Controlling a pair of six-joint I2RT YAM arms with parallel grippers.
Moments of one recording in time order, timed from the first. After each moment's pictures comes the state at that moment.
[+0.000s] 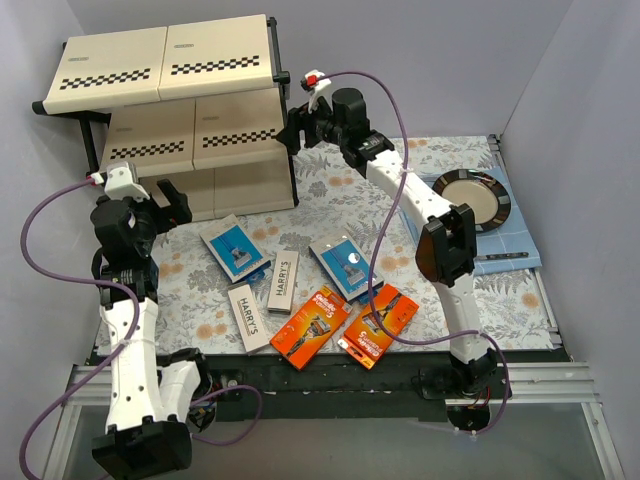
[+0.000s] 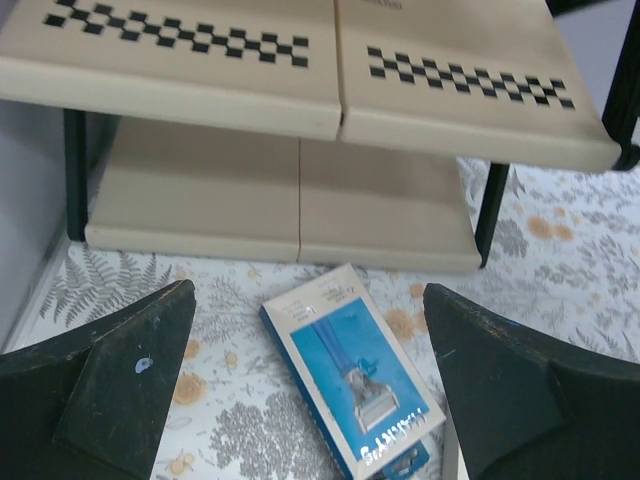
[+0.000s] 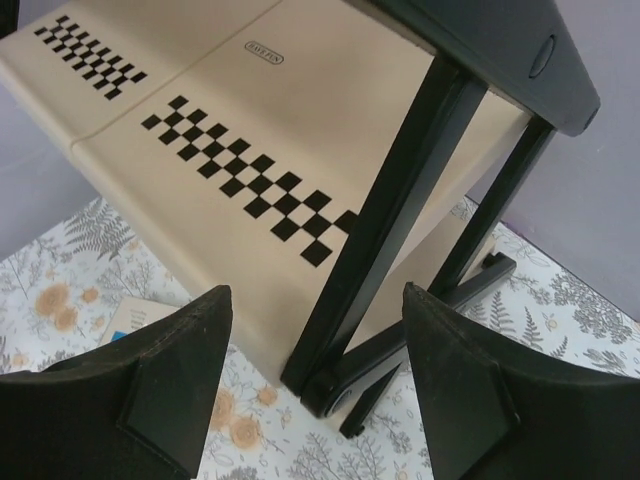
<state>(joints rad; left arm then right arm) 0.24 0.83 0.92 -0.25 0.14 -0.19 0.58 2.24 2.20 -0.12 -0.39 0.11</state>
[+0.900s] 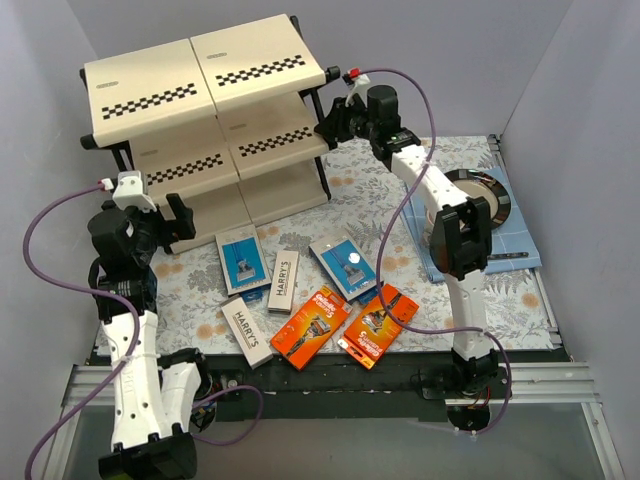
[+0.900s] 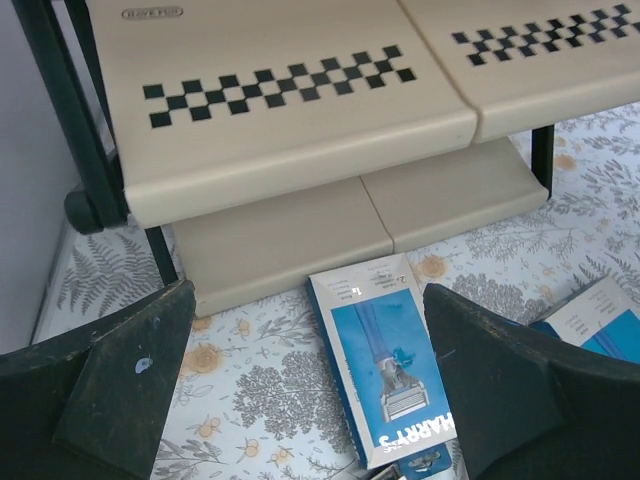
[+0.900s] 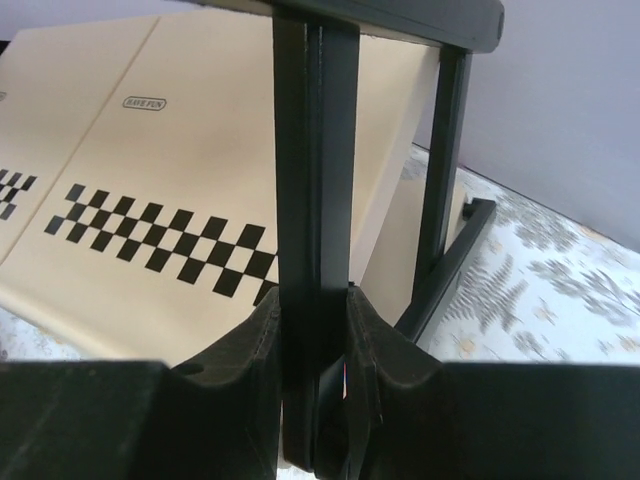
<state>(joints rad) 0.25 0.76 0.94 -0.42 0.25 -0.05 0.43 2.25 2.13 -0.06 -0.47 0.28</state>
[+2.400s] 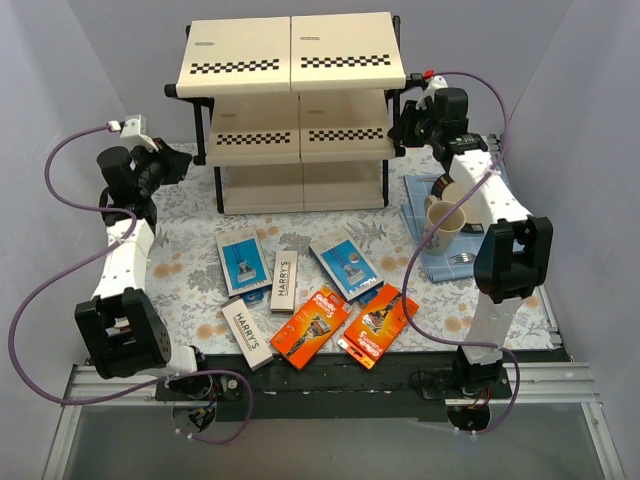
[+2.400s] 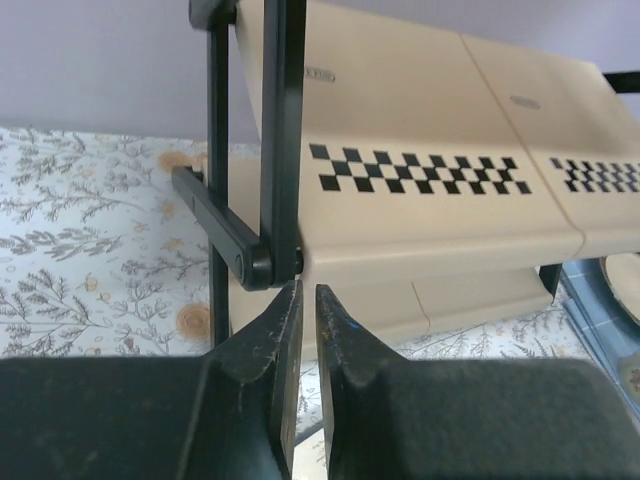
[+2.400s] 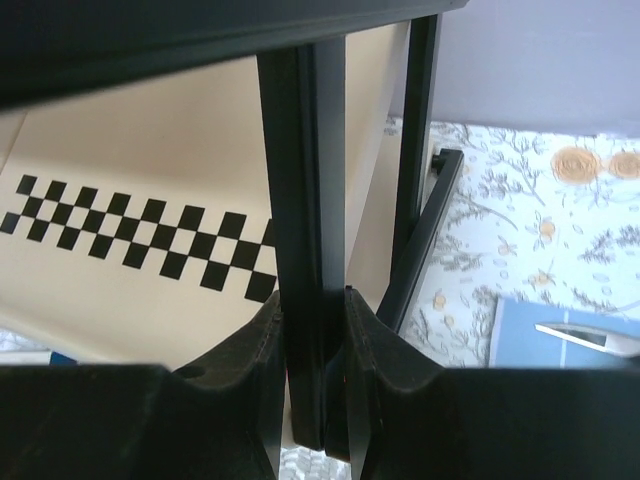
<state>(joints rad) 0.26 1.42 1.13 0.14 0.54 -0.27 0.20 1.92 1.79 -0.25 -0.27 0.23</state>
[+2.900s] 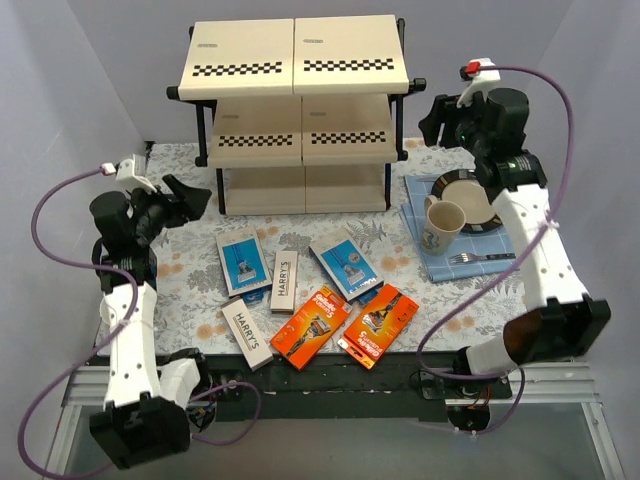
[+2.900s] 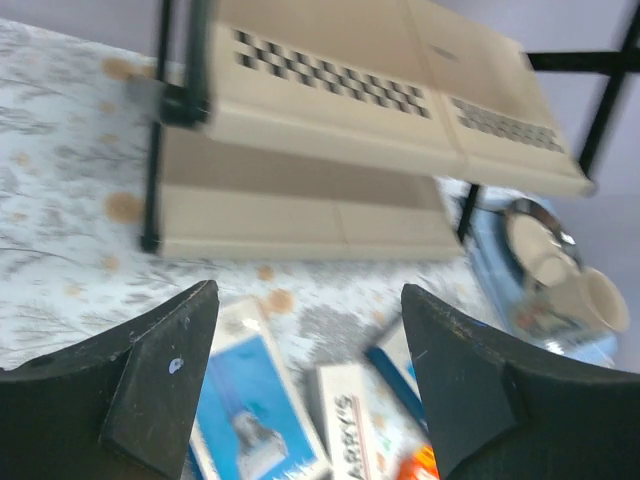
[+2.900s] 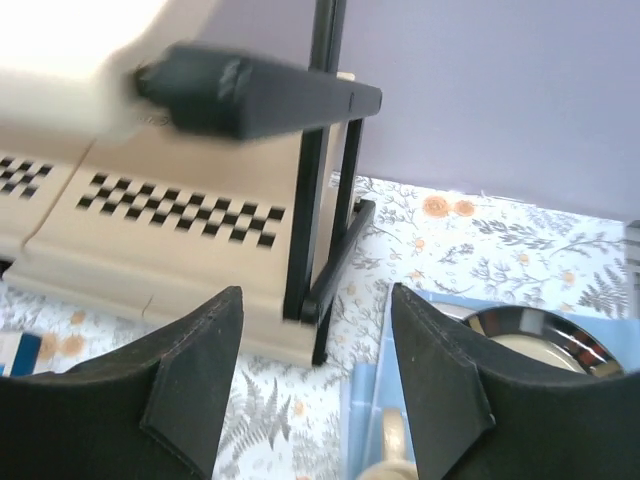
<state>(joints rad) 0.26 0.99 0.95 -0.15 0.54 -0.39 0.17 1.51 1.64 -0.34 -0.18 0.06</state>
